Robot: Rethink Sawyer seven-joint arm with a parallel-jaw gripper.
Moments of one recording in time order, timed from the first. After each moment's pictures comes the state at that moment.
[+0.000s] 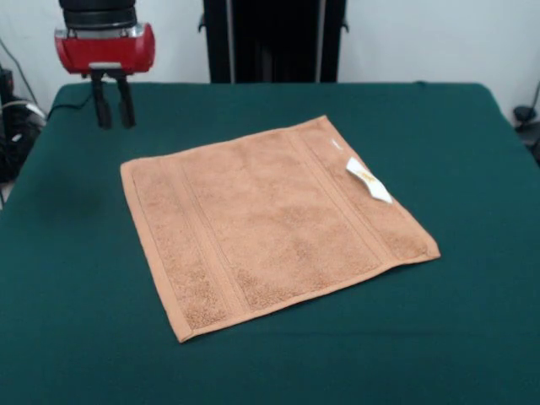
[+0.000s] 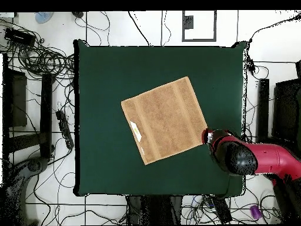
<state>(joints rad) -1.01 -0.74 0.63 1.86 -0.74 0.49 1.80</state>
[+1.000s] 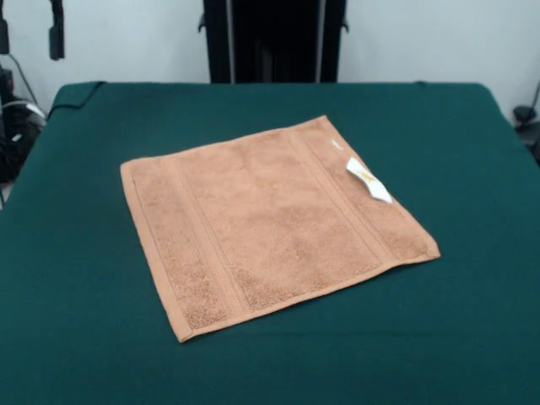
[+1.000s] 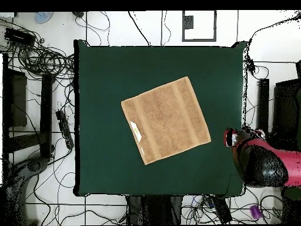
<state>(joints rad) -1.10 -0.96 0.72 1.88 -0.72 0.56 1.71</state>
